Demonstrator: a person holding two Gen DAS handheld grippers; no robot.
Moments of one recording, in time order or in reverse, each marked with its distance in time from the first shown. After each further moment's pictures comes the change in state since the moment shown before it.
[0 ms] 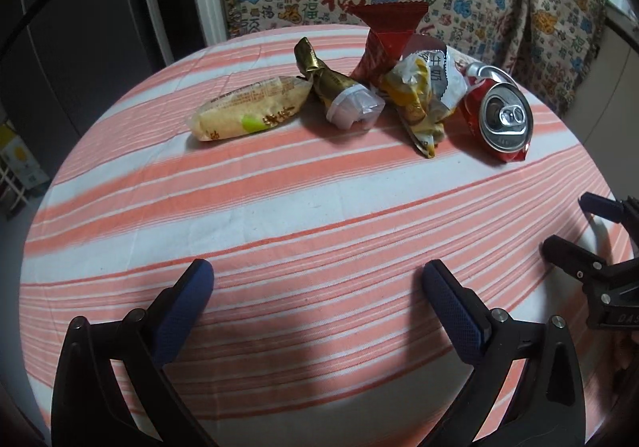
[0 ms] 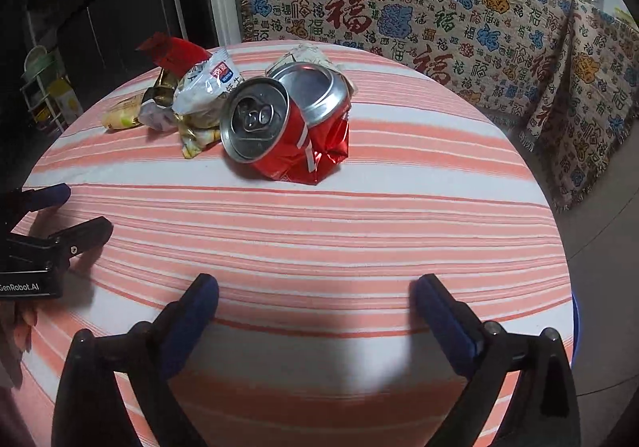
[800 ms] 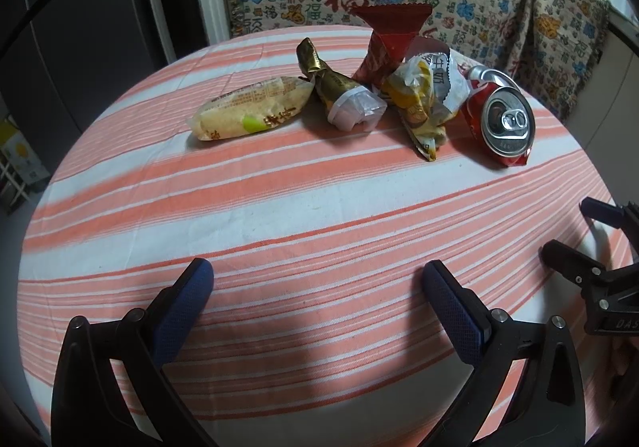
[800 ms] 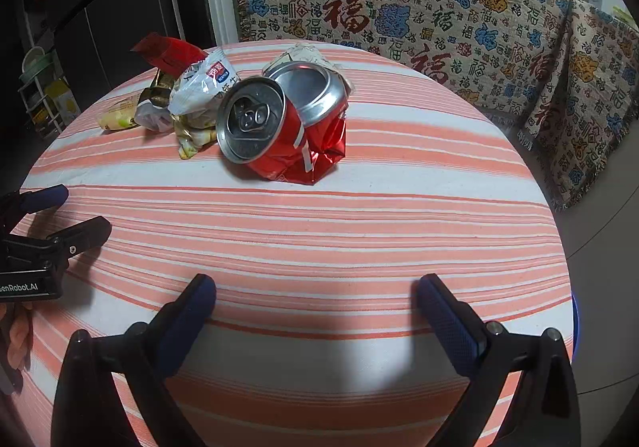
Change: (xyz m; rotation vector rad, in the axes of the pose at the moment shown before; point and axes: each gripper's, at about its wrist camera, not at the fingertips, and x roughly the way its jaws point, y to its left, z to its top) left arm -0.001 0.000 -0.002 -0.016 -0.002 0.002; right arm 0.002 -0.002 -0.003 0.002 0.000 -0.008
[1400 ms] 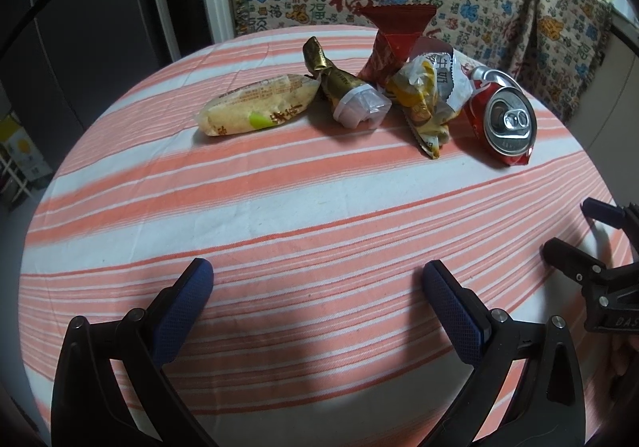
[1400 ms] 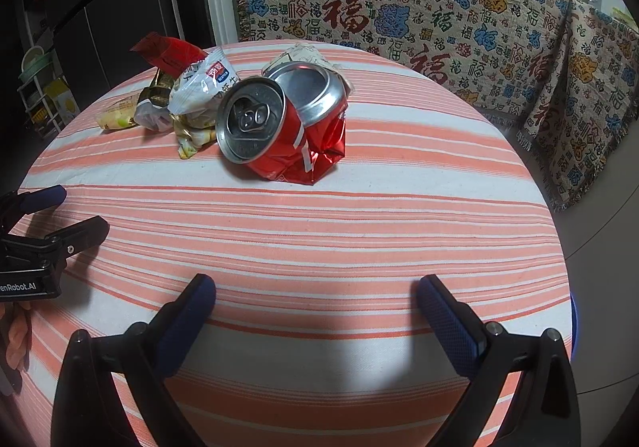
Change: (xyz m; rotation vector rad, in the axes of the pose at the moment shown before) left arm -0.003 0.001 -0.005 -0.011 -0.001 0.009; right arm -0.001 0.002 -0.002 -0.002 -0.002 -0.010
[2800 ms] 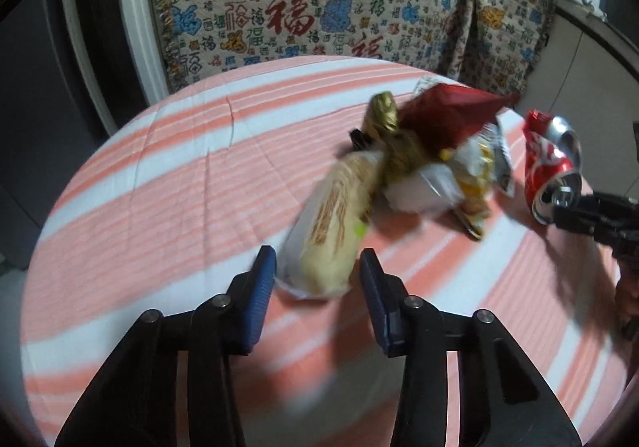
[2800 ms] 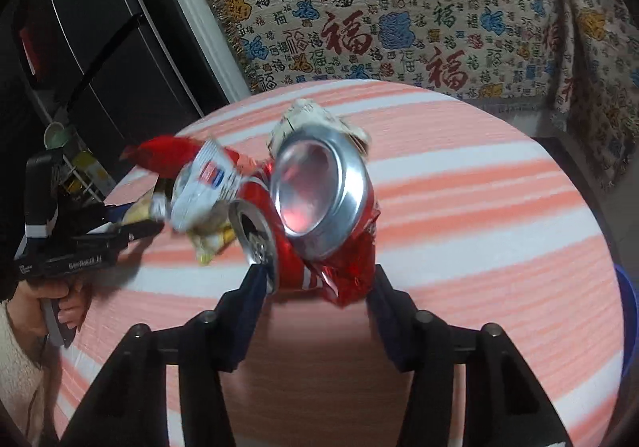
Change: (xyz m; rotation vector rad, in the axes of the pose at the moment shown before) left arm 0.039 0.041 0.070 0.191 -0.039 -0.232; right arm 0.011 -0.025 0.033 0.185 -0.084 0.201
